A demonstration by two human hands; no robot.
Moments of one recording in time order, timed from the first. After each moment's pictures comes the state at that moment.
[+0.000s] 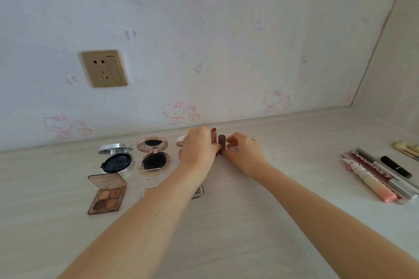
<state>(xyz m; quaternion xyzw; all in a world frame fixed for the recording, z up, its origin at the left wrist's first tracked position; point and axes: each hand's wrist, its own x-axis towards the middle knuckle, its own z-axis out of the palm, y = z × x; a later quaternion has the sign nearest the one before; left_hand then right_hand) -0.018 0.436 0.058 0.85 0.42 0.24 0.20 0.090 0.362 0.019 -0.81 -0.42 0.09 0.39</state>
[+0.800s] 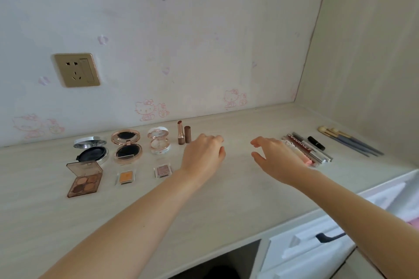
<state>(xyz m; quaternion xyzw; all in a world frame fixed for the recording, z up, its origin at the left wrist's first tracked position) -0.028 0.333 0.051 0.95 0.19 0.26 0.05 0.097 0.175 0.054 -0.87 -0.45 -0.07 0.19</state>
